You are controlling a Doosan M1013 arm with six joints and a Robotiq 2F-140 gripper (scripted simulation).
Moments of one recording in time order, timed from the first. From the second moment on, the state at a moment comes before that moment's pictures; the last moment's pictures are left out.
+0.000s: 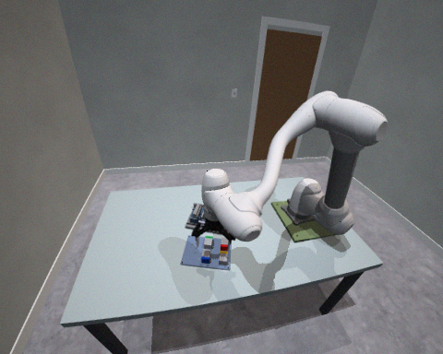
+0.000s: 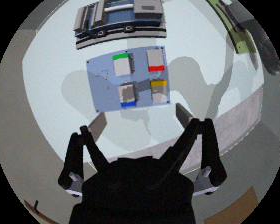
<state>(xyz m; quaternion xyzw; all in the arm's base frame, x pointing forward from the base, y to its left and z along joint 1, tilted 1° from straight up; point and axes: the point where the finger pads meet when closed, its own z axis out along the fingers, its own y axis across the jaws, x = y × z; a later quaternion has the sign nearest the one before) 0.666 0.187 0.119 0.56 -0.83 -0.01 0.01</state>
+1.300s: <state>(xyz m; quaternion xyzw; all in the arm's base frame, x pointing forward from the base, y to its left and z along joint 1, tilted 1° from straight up) 0.667 0.189 0.129 0.56 -0.83 -0.01 0.01</state>
